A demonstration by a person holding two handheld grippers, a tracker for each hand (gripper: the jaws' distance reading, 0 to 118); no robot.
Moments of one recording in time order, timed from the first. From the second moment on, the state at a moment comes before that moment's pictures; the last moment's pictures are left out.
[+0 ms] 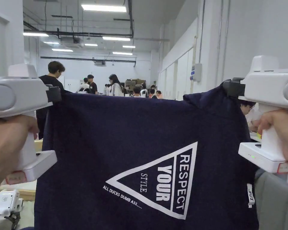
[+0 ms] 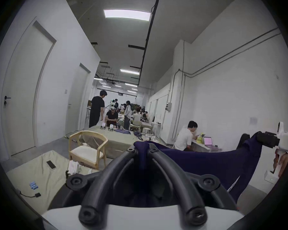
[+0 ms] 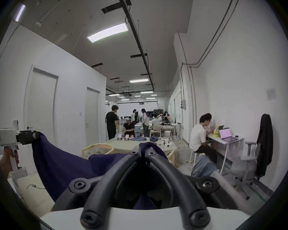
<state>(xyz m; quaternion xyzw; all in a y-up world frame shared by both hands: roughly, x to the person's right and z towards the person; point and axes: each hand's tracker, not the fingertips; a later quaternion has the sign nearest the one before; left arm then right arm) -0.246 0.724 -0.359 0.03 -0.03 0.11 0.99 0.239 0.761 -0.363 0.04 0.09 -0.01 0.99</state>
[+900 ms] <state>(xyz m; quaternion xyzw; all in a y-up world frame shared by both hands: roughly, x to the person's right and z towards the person) -0.244 0.704 -0.502 0.01 0.00 0.07 1.00 0.215 0.738 -0.511 0.07 0.04 0.05 1.00</state>
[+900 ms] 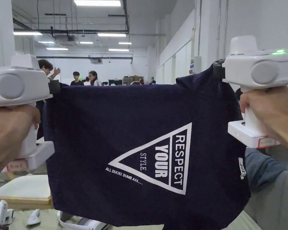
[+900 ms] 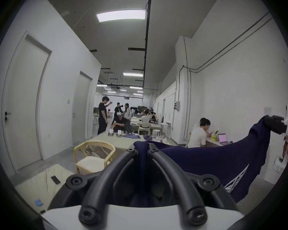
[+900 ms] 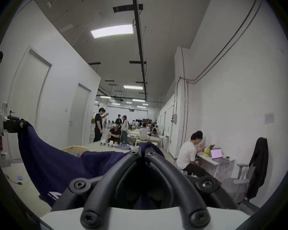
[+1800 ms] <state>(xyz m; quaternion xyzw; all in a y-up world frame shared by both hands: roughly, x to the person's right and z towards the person) -0.238 0.334 -0.186 -0.27 -0.05 0.13 0.95 0.268 0.313 -0.196 -0.22 0.10 0.04 0.97</state>
